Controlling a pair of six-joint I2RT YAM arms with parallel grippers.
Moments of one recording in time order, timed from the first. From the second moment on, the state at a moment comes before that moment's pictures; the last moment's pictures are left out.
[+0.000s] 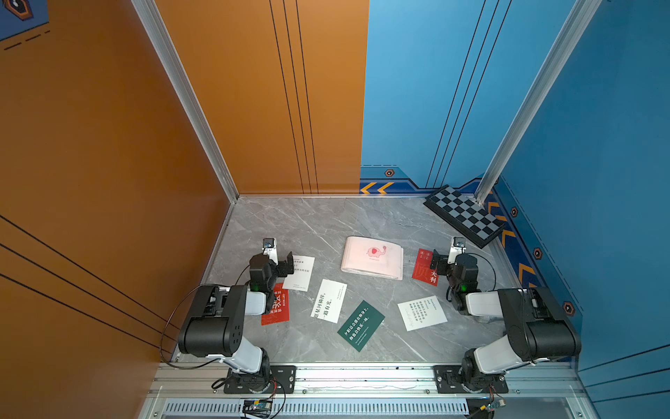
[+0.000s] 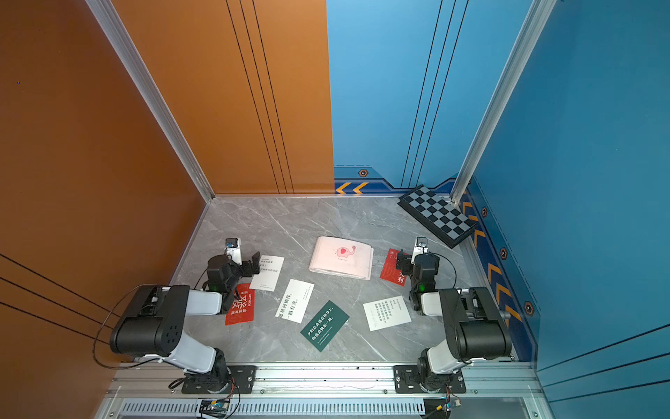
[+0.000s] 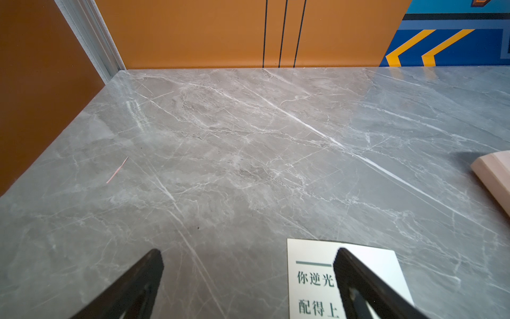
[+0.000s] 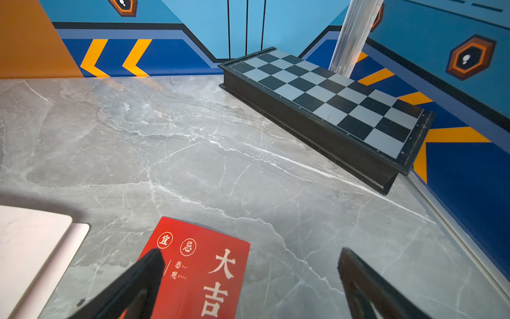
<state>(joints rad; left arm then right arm) 0.02 1.55 0.36 0.83 0.02 0.00 0.05 1.53 0.35 0.81 0.19 0.03</state>
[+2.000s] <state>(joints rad) -0.37 1.55 0.95 -0.20 0.25 -0.30 0.28 1.66 1.02 -0.18 -0.25 0.44</state>
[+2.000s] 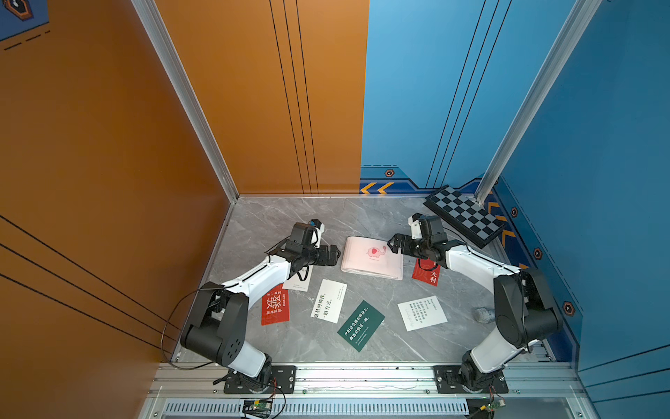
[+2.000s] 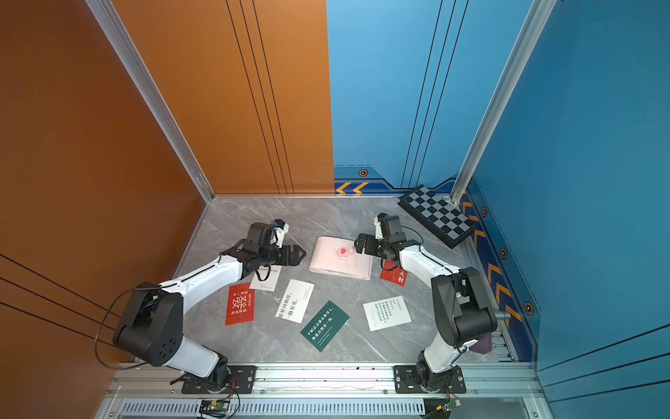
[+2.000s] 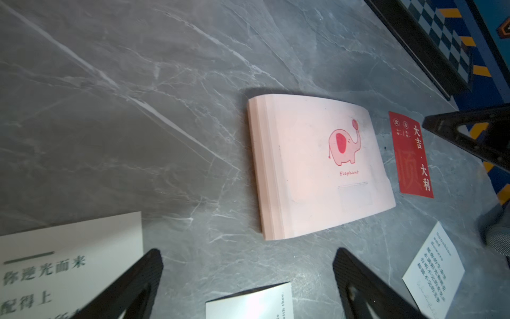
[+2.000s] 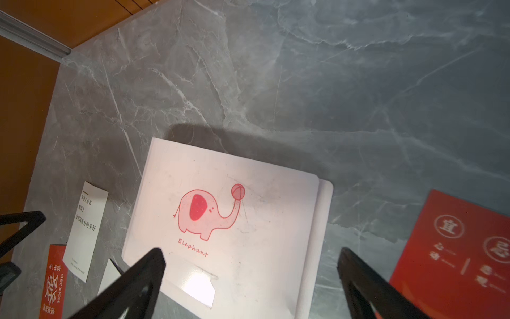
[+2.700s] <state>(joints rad) -0.43 1.89 1.16 -0.24 0.44 -0.38 0.26 1.81 1.04 -0.19 -0.38 0.55</state>
